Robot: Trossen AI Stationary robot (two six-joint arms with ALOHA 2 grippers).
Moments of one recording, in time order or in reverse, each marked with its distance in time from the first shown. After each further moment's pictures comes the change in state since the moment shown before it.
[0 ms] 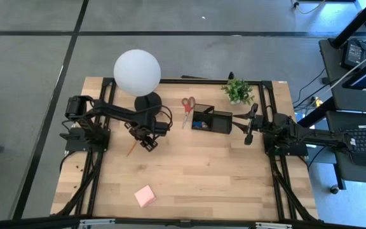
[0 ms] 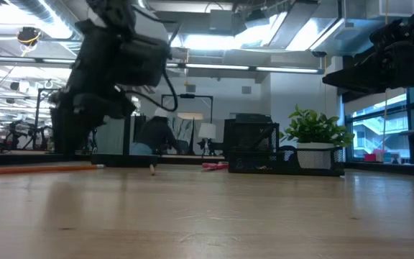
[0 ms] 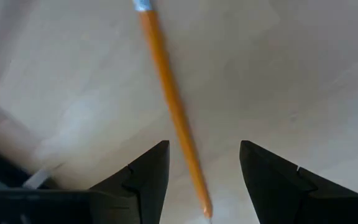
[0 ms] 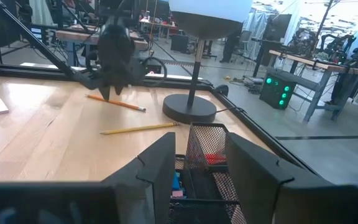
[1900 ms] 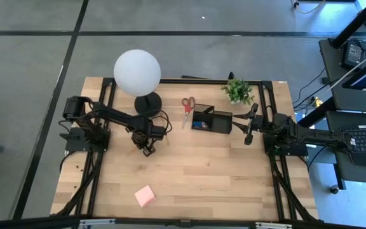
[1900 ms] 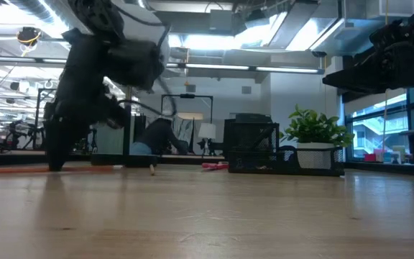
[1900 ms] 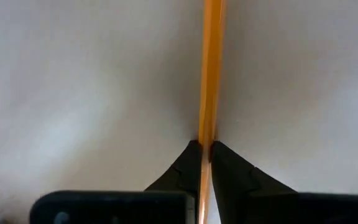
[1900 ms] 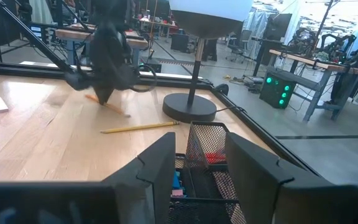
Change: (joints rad) left arm -0.046 -0.024 -0.114 0.178 0.069 0.079; right arm 0.000 0.000 0.000 -0.004 0.000 -0.003
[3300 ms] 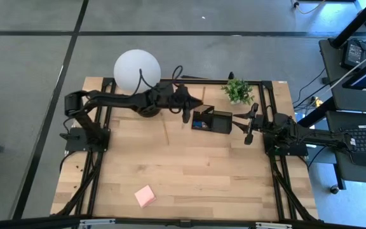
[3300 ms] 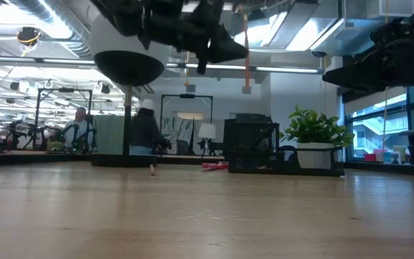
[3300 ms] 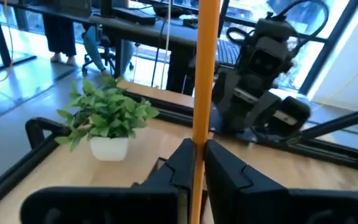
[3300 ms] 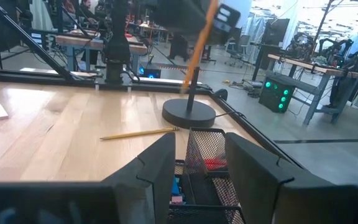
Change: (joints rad) left arm 0.281 -0.004 0.215 1.305 0.049 0.571; right arm 0.000 0.000 0.000 0.024 0.000 0.004
